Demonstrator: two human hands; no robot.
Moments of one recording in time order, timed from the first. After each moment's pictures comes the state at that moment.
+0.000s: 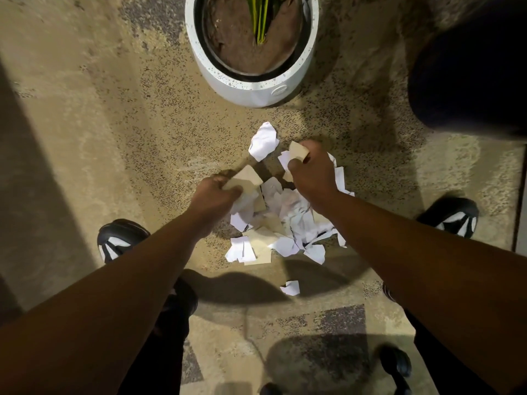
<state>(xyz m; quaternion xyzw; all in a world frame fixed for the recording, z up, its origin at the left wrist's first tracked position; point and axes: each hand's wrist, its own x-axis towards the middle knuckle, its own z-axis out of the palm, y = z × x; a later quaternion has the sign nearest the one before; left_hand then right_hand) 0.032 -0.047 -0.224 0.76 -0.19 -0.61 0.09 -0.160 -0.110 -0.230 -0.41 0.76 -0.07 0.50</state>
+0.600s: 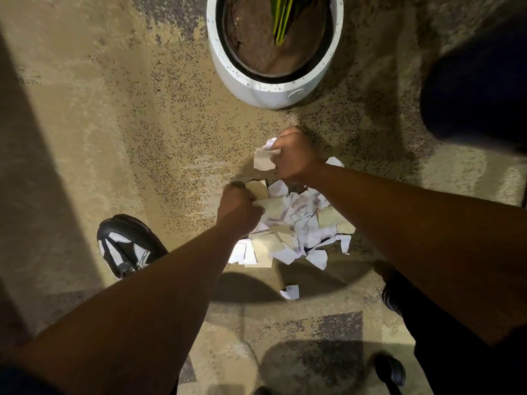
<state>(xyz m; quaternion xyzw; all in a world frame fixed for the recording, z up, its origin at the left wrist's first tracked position) -0.002 -0.030 -0.250 0.78 -0.36 -0.51 -0.04 -0.126 -0.150 -0.260 -0.72 0.53 0.07 0.43</state>
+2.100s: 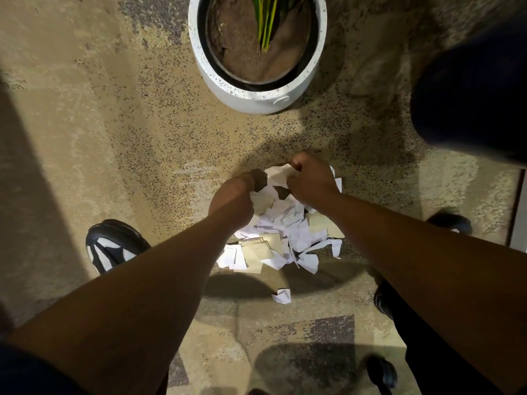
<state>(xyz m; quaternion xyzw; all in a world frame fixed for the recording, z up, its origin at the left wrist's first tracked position) -0.010 -0.064 -0.238 0.74 -0.46 -0.49 -0.07 -0.170 -0.128 -0.244 -0.56 0.68 0.12 0.46</state>
